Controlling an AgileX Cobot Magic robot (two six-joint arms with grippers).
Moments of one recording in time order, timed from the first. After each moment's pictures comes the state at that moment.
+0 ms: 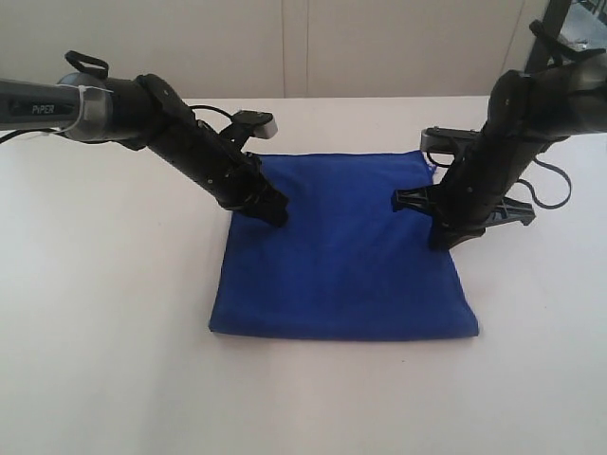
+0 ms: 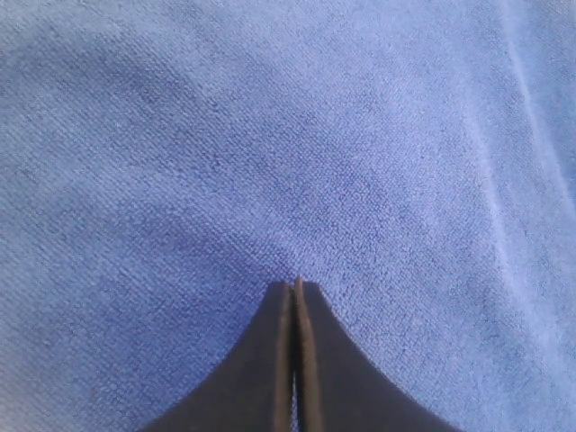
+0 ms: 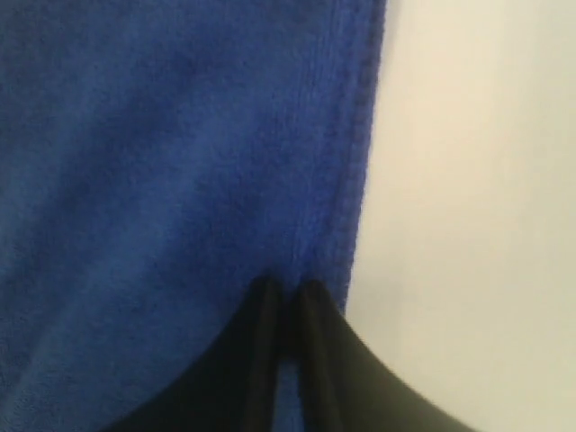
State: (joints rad) left arm -0.41 2.26 -1.68 -0.83 0.82 0.91; right arm 0.18 2.06 -1.34 0.20 0.75 0.04
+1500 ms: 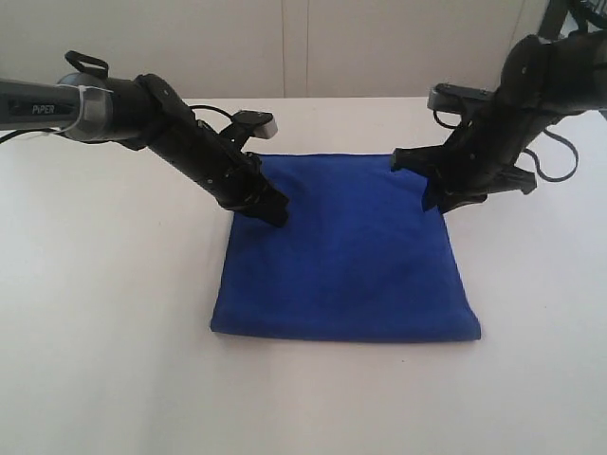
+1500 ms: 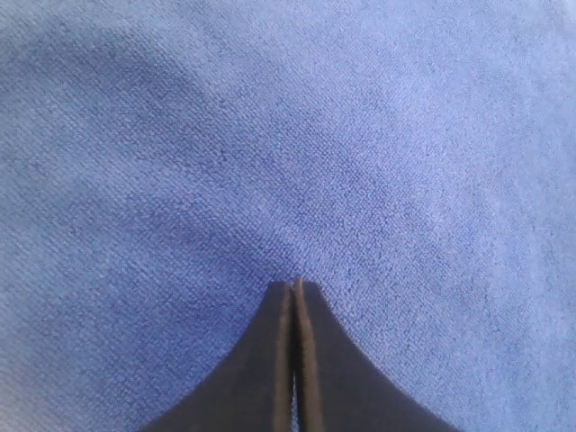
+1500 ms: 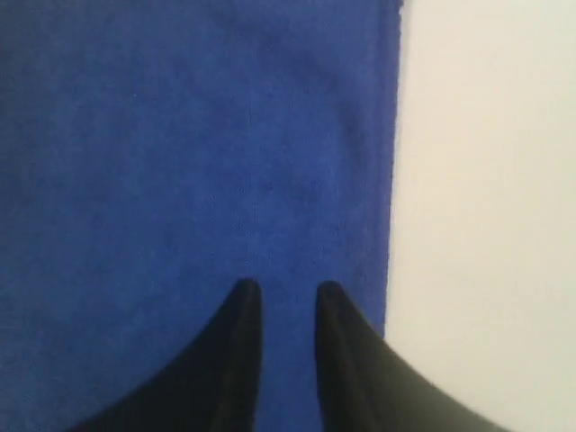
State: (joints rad) left arm -0.41 2.26 -1.68 -0.83 0.82 0.91; right arm 0.18 1.98 -1.35 0.23 0.68 0.08
